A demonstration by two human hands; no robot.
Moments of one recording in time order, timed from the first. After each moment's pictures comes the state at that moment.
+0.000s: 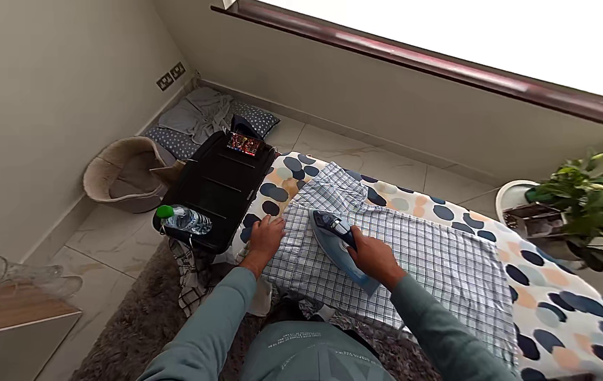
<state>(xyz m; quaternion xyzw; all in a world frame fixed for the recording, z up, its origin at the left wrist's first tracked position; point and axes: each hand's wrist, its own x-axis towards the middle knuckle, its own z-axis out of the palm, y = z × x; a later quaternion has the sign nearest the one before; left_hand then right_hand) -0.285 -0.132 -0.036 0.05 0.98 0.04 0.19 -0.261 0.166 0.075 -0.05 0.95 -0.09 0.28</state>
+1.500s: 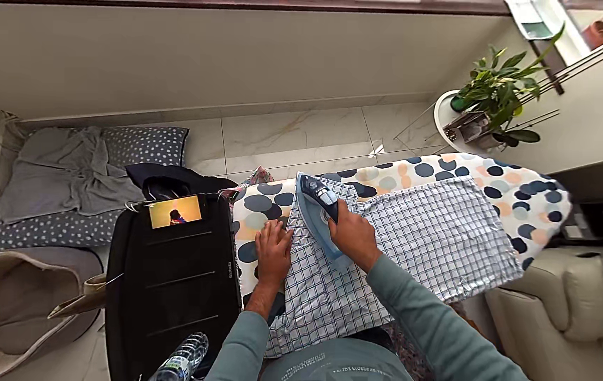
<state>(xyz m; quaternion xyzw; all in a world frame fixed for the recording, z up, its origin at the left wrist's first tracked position) -0.415 -0.143 -0.106 0.26 0.92 0.29 0.03 -0.397 0.064 0.070 0.29 0.92 -0.14 0.21</state>
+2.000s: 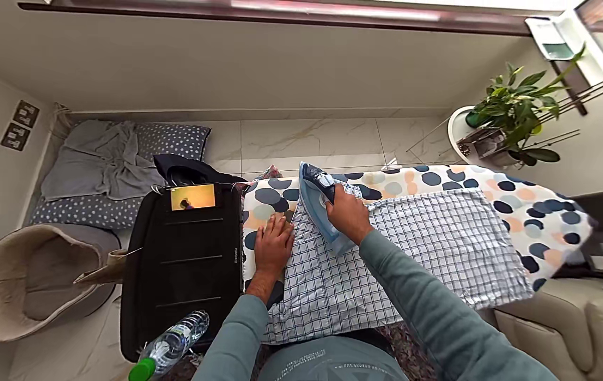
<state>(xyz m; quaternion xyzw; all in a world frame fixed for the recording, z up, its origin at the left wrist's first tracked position) -0.414 -0.149 -0.088 0.25 0.95 0.16 0.05 -0.431 0.070 0.075 0.26 0.93 -0.15 0.21</state>
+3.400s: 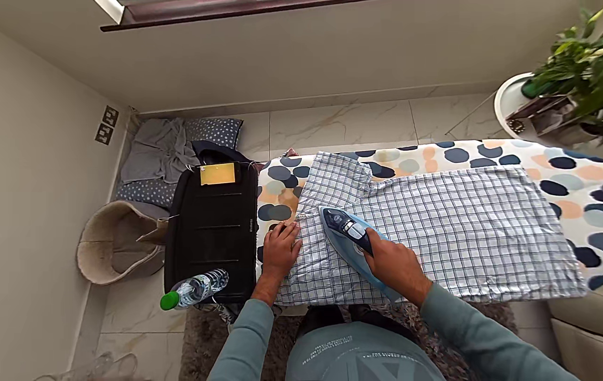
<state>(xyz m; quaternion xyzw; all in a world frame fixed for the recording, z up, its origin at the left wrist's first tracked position) -0.331 -0.182 -0.084 0.24 0.96 0.15 0.06 -0.245 0.106 0.071 0.11 0.94 -0.12 0.29</state>
